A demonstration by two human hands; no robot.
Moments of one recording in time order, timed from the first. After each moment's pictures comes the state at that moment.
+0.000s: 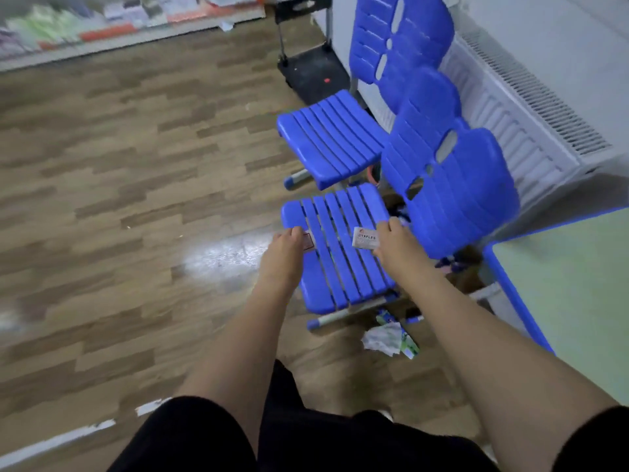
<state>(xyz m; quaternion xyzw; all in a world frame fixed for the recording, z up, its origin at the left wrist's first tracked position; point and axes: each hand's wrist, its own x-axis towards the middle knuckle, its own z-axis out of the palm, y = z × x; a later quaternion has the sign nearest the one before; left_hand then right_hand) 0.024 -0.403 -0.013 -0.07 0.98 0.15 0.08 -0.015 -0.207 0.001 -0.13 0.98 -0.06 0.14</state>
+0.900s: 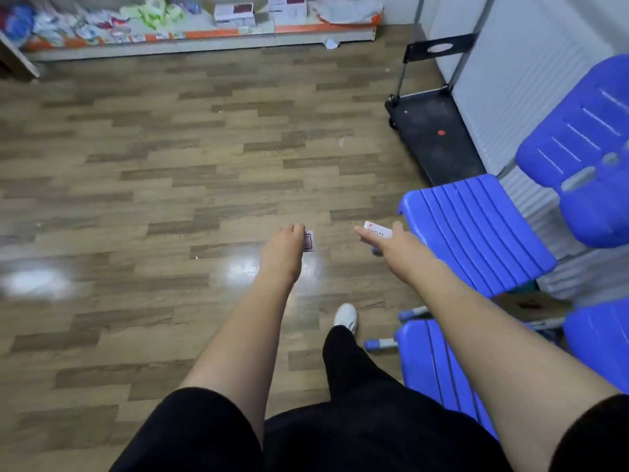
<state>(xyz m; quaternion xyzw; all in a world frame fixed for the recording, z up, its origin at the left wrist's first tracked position) -0.254 -0.806 -0.018 -0.17 0.97 0.13 0.09 -0.344 -0.613 -0.020 -0.18 0.95 -0.11 0.23</state>
